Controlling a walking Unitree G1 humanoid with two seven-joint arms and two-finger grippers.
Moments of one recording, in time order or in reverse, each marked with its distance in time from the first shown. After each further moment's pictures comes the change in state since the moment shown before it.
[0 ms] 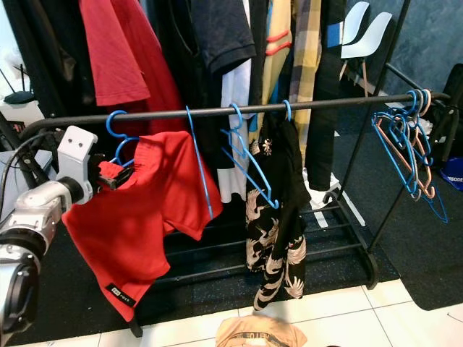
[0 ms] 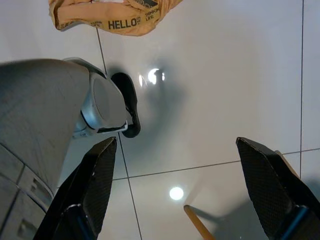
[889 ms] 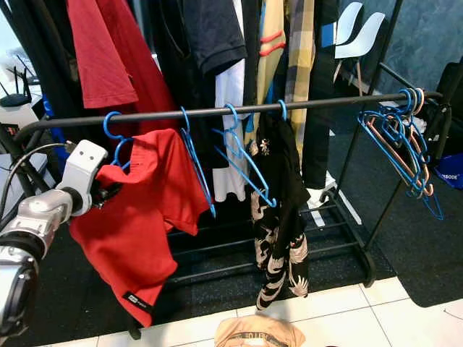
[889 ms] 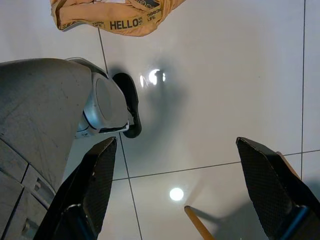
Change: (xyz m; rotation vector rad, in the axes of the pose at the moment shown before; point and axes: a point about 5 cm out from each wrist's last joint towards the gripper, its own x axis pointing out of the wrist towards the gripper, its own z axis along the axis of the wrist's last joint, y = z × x) left arm -0.002 -0.001 -0.018 0.127 0.170 0.041; right arm 0.001 0.002 0.002 -0.003 -0.005 0.004
